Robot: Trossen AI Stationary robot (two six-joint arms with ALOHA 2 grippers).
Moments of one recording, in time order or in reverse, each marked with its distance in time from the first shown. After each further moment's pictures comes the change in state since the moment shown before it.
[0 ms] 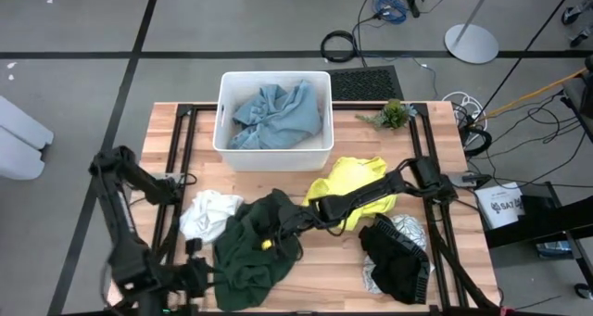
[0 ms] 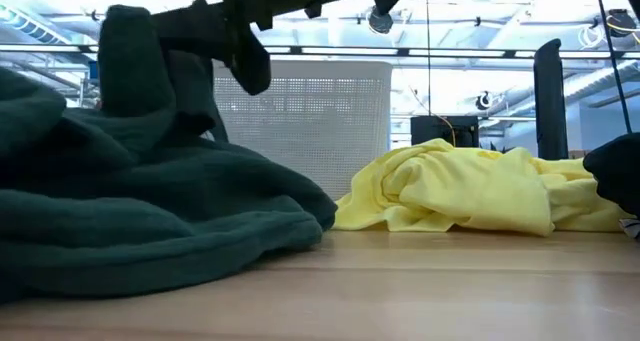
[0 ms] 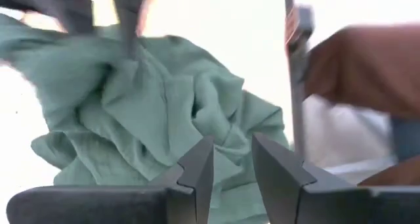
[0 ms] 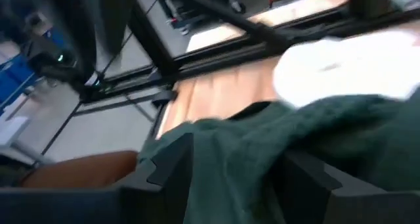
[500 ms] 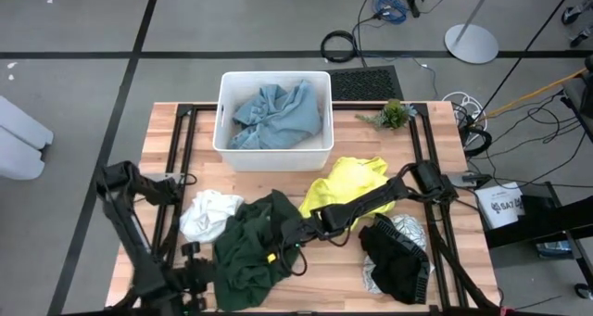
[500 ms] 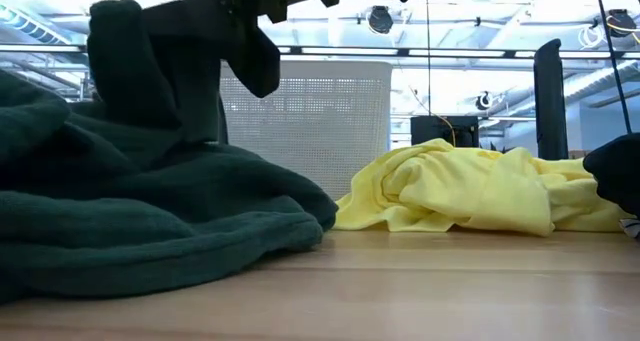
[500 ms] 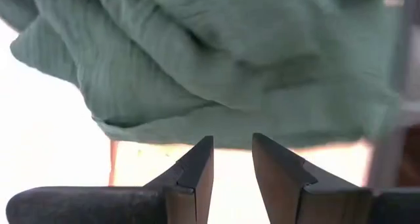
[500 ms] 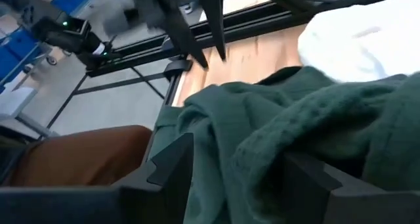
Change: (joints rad) left arm 0.002 0.151 -0.173 0.009 0.279 -0.236; right arm 0.062 0.007 0.000 -0.052 0.029 0.006
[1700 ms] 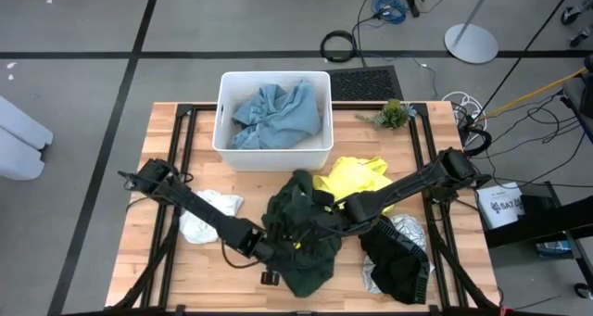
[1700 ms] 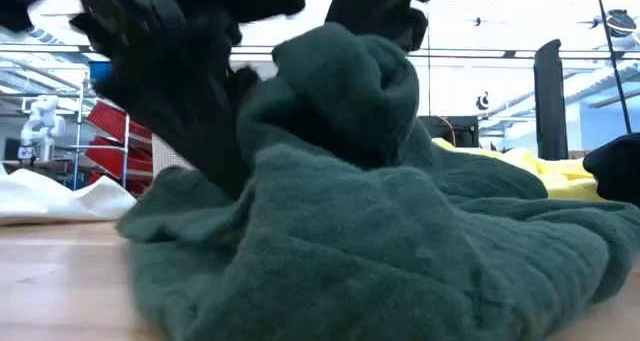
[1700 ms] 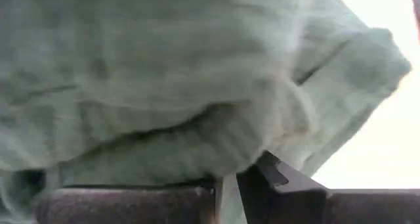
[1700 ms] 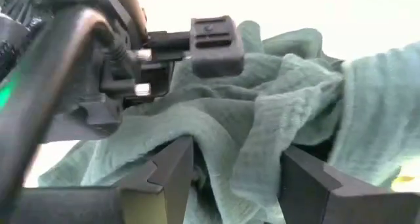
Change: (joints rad) left arm 0.633 0.172 0.008 0.725 0.245 1.026; right arm 0.049 -0.269 0.000 -0.851 0.278 0.104
